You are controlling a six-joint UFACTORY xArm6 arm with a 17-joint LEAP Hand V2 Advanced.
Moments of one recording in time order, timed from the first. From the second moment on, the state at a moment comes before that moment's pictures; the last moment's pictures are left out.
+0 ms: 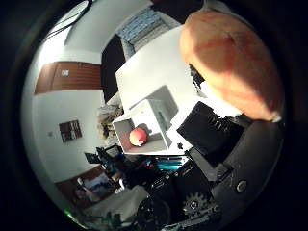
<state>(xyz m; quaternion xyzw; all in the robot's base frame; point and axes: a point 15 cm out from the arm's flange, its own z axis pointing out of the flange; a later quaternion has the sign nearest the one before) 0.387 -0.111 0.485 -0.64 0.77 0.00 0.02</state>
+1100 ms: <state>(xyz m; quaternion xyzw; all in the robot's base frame) 0.396 0.181 0.461 -0.77 0.63 0.00 0.07</state>
